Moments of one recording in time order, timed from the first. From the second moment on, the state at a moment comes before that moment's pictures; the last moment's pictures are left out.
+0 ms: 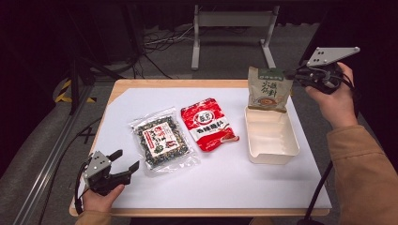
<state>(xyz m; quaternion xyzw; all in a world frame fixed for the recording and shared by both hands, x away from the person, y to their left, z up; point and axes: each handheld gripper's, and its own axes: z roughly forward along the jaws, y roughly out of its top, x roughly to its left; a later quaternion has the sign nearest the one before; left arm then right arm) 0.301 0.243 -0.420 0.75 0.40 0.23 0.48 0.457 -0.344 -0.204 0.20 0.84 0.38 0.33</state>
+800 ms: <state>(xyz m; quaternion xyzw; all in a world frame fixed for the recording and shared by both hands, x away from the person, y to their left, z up) 0.298 0.245 -0.421 0.74 0.41 0.23 0.48 0.489 -0.350 -0.233 0.22 0.84 0.36 0.33</state>
